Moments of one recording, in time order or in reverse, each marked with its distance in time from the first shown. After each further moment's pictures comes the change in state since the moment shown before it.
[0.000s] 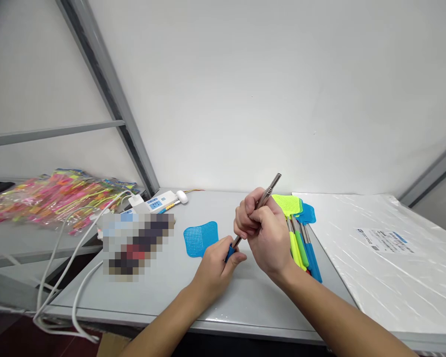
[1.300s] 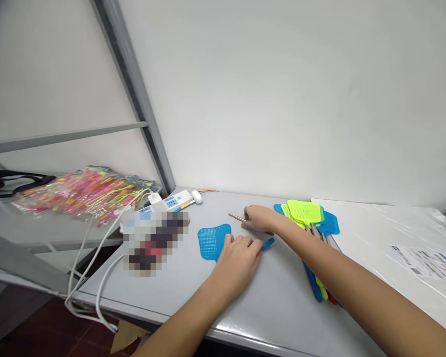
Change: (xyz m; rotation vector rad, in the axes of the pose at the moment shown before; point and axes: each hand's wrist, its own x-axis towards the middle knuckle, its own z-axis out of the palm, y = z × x) left_hand 0.018 -0.003 0.008 0.689 -0.114 0.040; right_hand 0.101 0.082 -0.069 -1.859 -0.729 0.391
